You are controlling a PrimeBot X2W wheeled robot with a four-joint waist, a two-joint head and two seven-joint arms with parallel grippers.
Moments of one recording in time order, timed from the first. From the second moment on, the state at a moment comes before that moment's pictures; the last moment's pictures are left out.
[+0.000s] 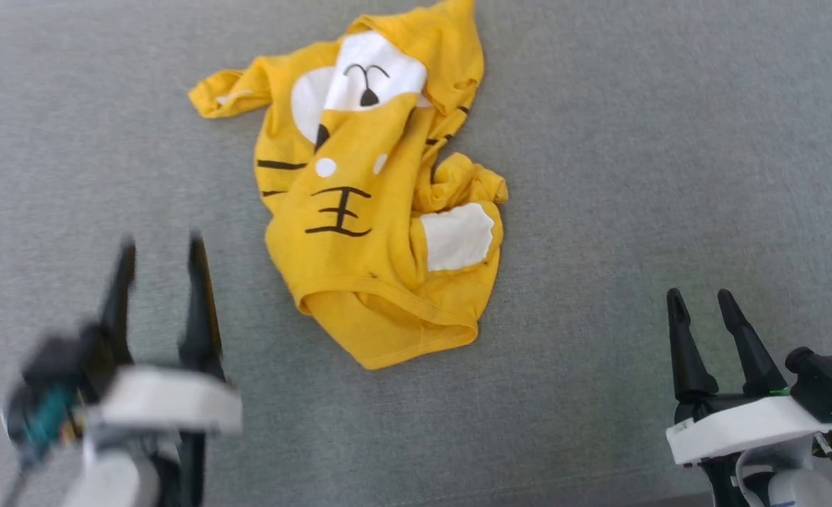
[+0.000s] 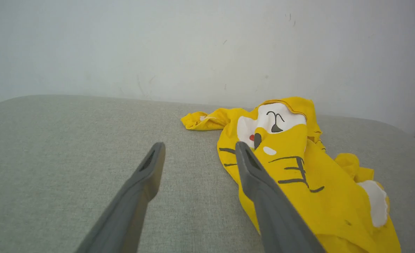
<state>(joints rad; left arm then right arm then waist) -0.13 0.45 -0.27 -0.19 -0.51 0.36 -0.16 -0.02 -0.05 -0.03 0.10 0.32 0.13 -0.20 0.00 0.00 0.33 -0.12</state>
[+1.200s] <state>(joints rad) 0.02 0.14 -0.20 -0.09 -0.37 0.19 -0.26 -0.28 -0.05 0.00 0.09 0.21 0.13 0.43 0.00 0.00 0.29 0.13</state>
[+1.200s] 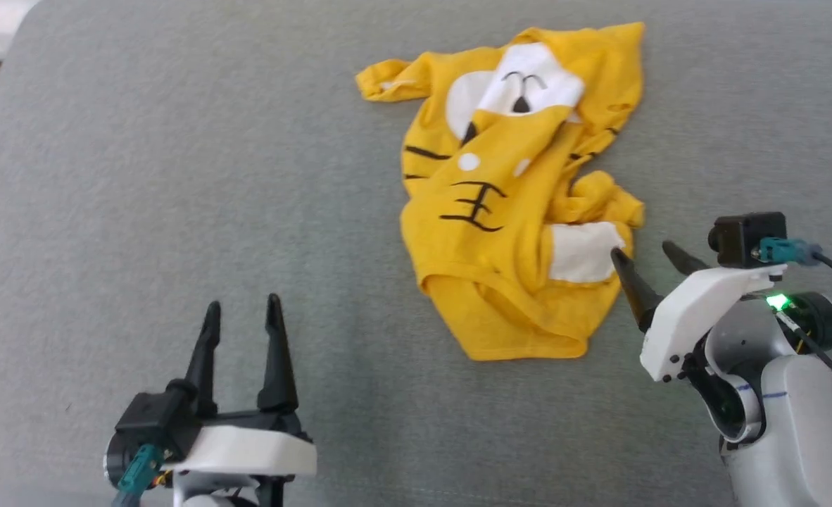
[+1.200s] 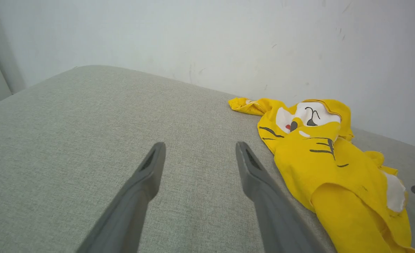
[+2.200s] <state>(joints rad) 0.00 0.07 -0.14 -0.01 -0.31 0.11 -0.26 -0.14 -0.06 0.17 -0.03 0.33 0.13 0.65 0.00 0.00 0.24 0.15</state>
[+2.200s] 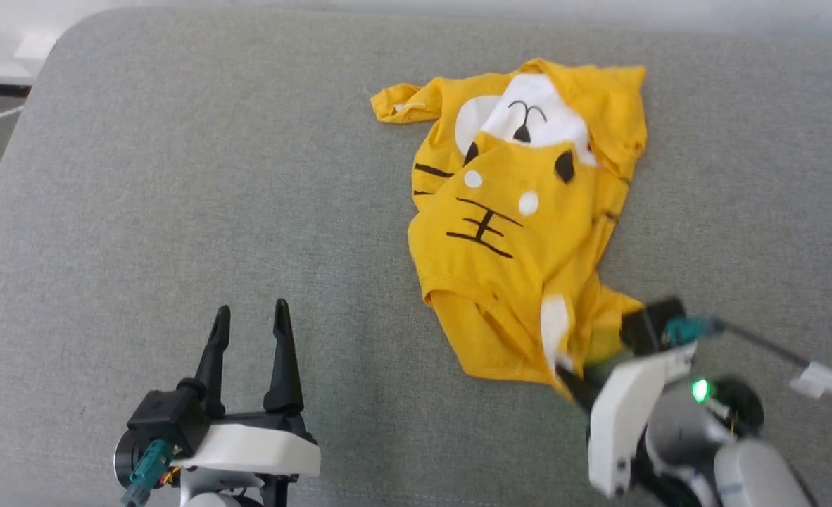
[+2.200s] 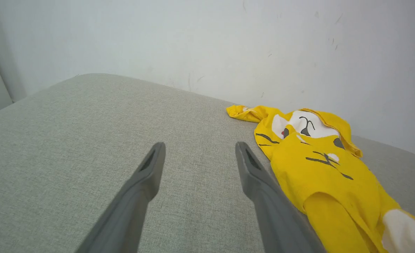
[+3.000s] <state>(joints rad) 0.02 0.07 -0.13 0.00 -0.30 0.09 -0.26 -0.03 -0.05 0.09 -0.32 0.40 0.13 0.75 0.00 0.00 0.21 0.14</state>
